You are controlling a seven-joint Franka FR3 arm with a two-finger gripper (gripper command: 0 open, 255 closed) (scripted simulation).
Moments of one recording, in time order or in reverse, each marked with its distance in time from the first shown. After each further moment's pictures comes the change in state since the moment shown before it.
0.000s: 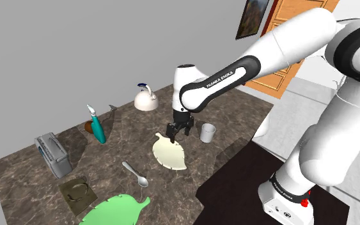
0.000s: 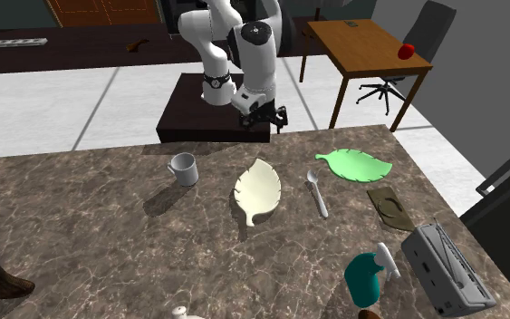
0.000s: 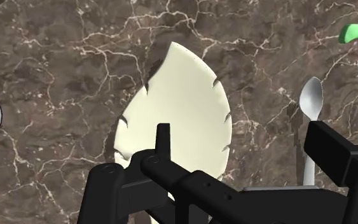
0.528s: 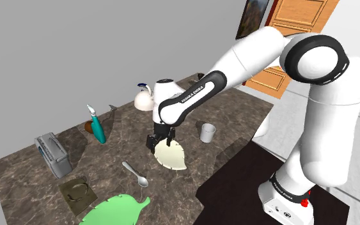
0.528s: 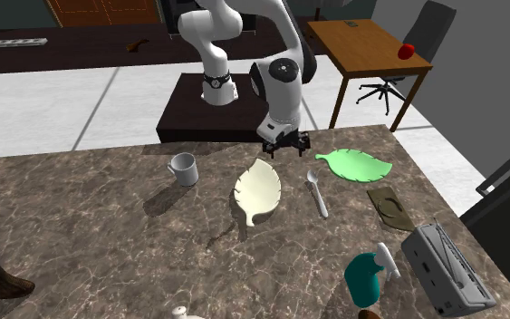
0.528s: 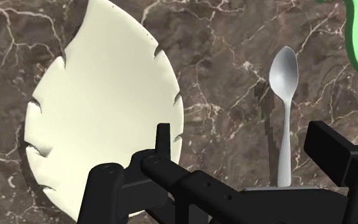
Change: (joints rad) arm 0.066 0.297 0.024 0.211 -0.027 0.111 0.090
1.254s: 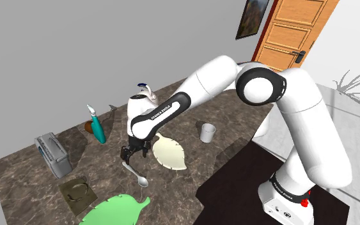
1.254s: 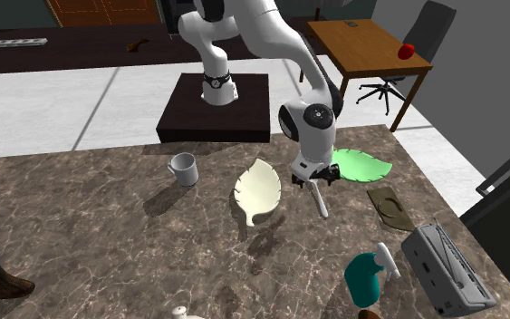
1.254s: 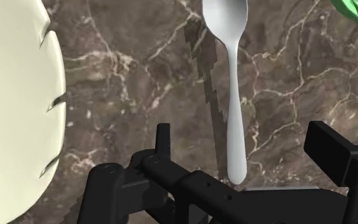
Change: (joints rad) arm 0.110 0.408 -0.011 0.443 -0.040 0.001 0.082
